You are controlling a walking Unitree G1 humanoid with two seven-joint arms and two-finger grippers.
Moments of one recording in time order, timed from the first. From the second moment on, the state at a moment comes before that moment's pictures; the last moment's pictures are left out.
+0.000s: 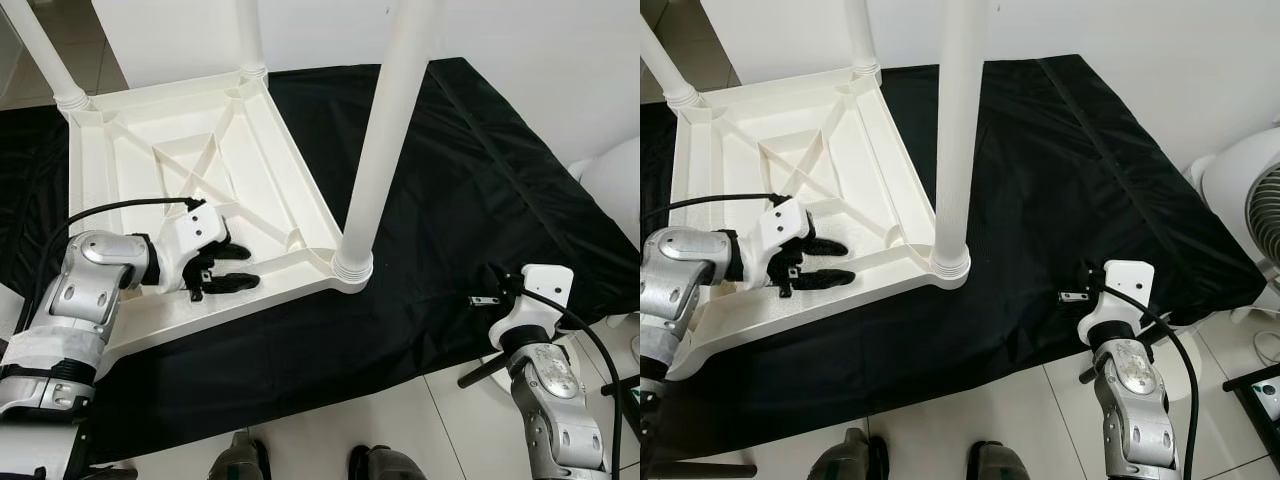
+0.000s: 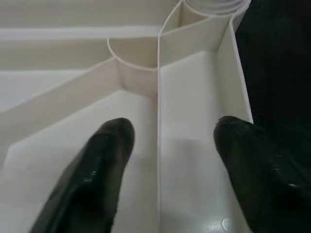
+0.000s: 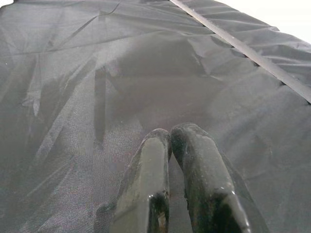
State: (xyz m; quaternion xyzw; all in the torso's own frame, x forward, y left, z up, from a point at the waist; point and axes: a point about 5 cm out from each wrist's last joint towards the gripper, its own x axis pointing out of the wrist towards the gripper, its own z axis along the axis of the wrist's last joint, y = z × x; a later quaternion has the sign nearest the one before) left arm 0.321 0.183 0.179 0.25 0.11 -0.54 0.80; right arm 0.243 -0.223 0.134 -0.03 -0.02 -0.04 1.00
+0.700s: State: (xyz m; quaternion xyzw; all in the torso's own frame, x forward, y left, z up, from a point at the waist) left arm 0.342 0.153 0.164 0.30 0.13 -0.57 0.75; right arm 0.260 -0.222 0.147 -0.04 -0.04 -0.02 1.00
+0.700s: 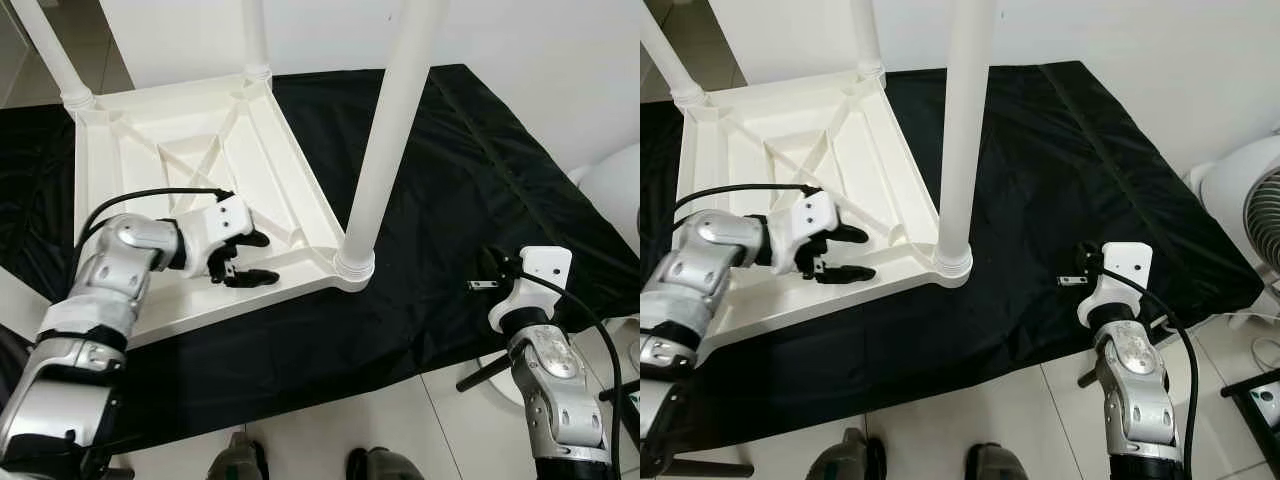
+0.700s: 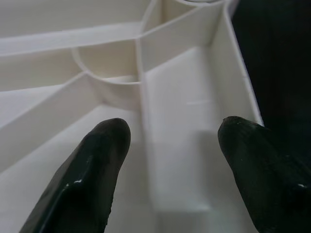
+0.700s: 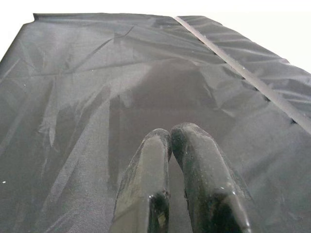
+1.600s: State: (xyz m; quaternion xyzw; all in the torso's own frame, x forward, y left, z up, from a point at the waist) left arm 0.351 0.066 0.148 0.30 0.05 -0.53 0.79; right arm 0.274 -0.219 0.158 -0.05 -0.06 -0.03 1.00
